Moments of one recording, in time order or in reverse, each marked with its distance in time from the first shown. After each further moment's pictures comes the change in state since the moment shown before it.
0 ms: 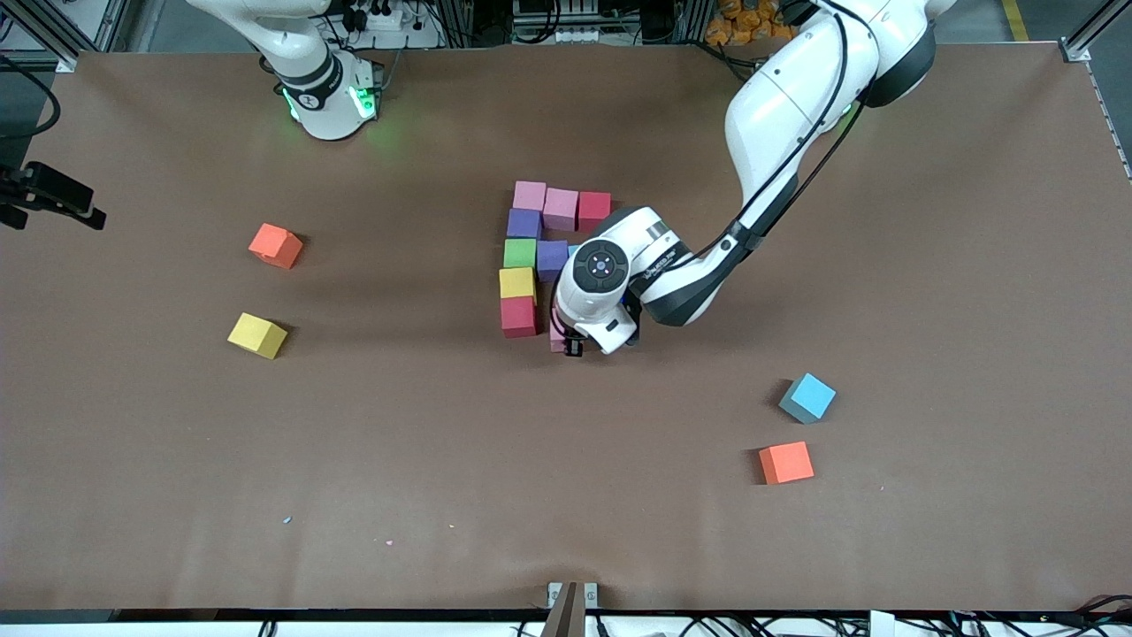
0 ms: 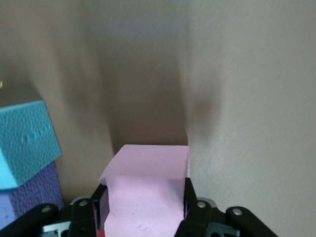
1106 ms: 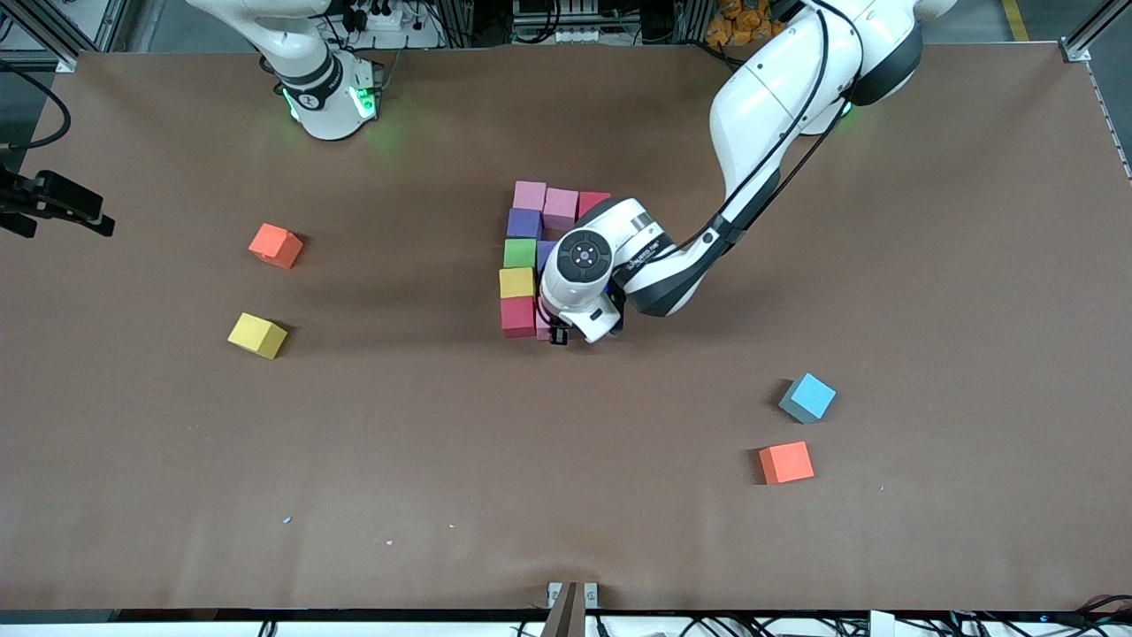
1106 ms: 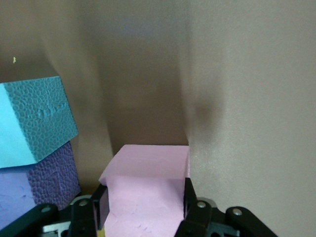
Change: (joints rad) left arm -0.053 0.007 0.015 0.005 -0.018 0.001 -0.005; right arm 0.016 0.017 0.007 0.001 0.001 0.006 -0.011
